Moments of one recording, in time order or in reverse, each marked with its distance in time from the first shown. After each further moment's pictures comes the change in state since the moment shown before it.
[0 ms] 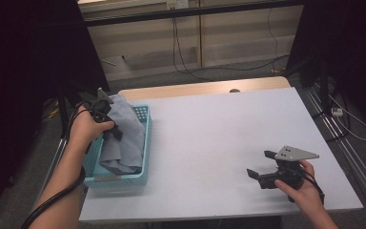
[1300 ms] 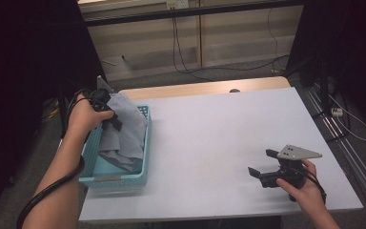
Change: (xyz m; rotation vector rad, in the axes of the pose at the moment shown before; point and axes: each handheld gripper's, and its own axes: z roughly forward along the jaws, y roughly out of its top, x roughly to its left) left arm -0.005 0.020 -0.025 -0.027 0.013 0.007; right arm -0.003 0.002 -0.003 -0.015 -0.004 0.013
